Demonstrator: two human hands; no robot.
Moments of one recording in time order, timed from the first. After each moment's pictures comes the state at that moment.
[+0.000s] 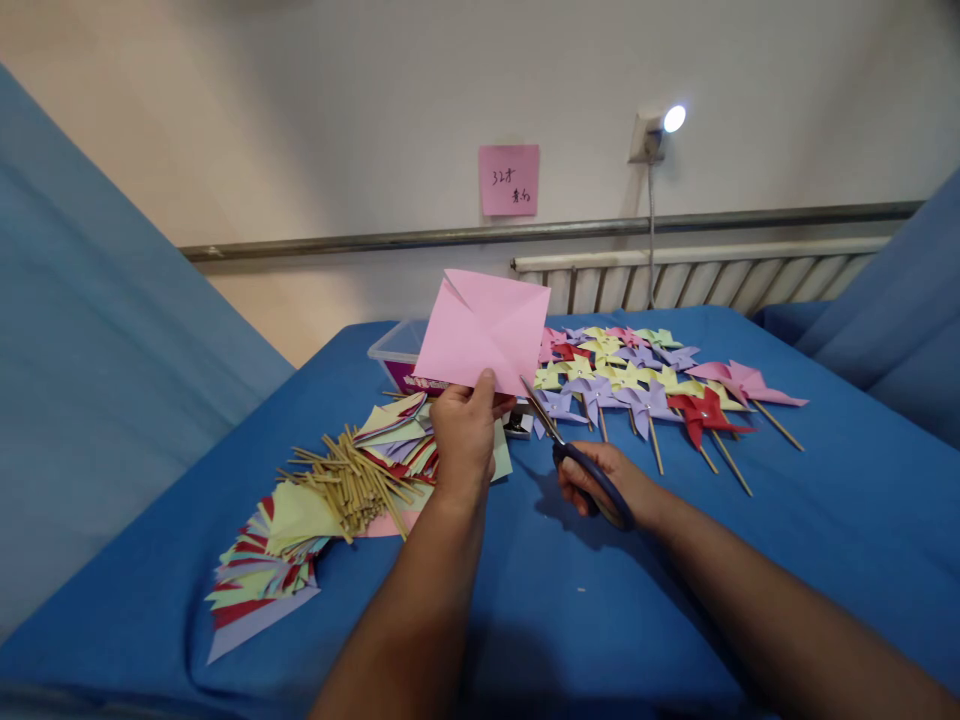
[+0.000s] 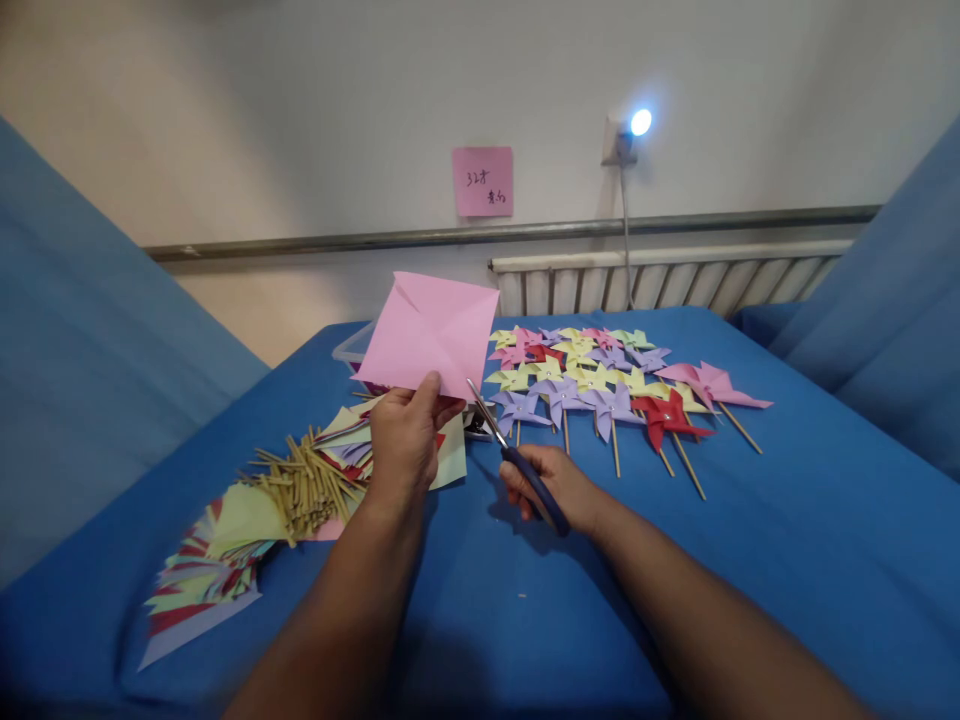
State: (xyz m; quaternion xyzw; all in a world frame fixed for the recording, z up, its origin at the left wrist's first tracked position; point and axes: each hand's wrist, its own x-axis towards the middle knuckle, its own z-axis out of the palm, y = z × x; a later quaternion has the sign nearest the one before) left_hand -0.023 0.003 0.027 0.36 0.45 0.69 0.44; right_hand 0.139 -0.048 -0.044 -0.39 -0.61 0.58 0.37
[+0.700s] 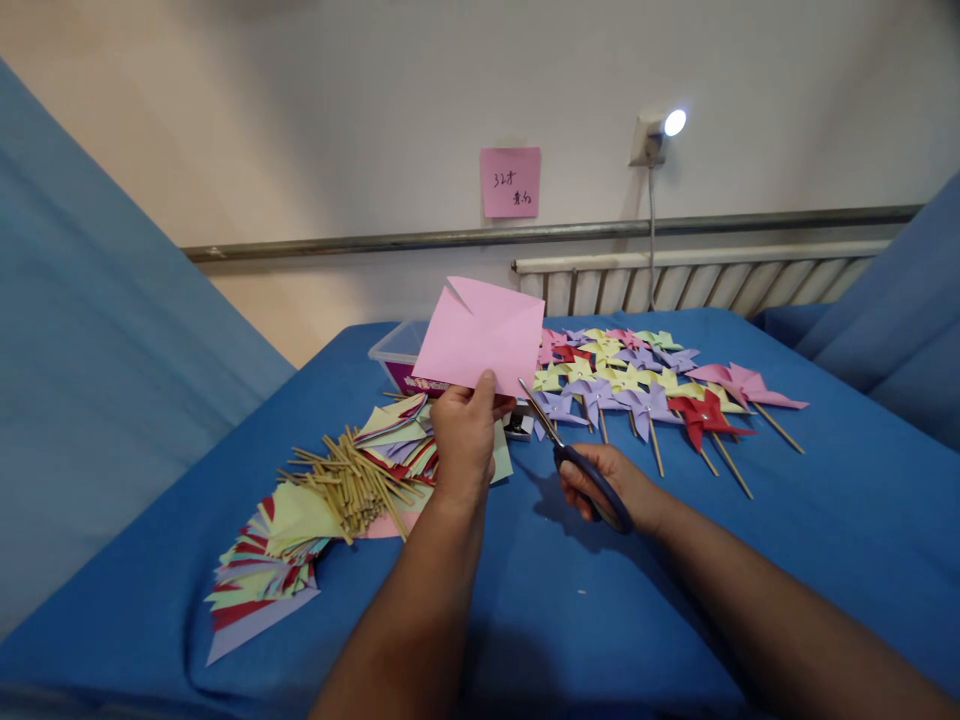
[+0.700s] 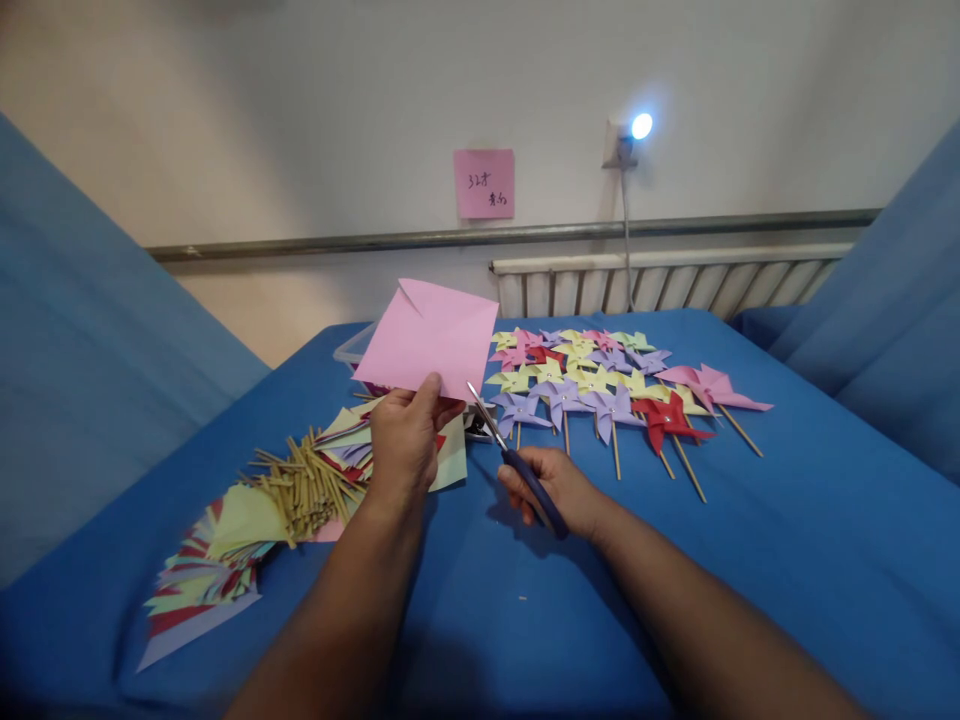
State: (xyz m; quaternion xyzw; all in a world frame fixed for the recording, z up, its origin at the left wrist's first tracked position) left_hand -0.023 0.003 0.028 0.35 0.45 0.69 0.45; right_hand 0.138 -0.049 -0.042 -0.40 -0.59 0.60 0.36
